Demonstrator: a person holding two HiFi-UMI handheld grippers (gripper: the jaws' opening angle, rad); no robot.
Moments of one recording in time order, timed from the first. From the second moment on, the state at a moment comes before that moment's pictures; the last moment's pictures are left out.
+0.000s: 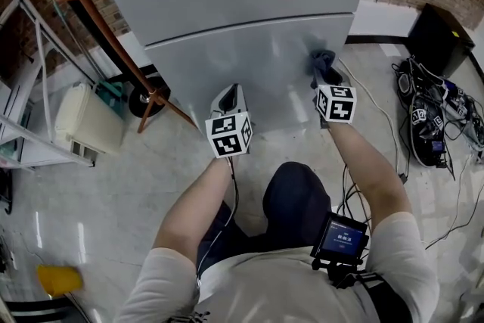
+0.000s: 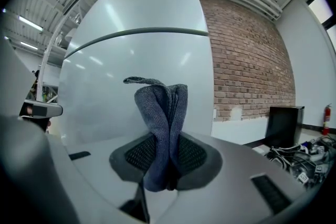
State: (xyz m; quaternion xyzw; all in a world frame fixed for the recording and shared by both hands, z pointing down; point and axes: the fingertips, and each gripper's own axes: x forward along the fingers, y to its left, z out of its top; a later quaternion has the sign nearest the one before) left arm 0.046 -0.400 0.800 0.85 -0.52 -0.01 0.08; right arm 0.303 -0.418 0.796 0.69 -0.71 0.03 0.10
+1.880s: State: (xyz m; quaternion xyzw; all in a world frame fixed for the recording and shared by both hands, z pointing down) left arm -0.179 -0.358 0.876 0.77 -0.63 0.03 0.12; right arm -0.090 -0.422 0.893 0.48 -0.86 0.02 0.16
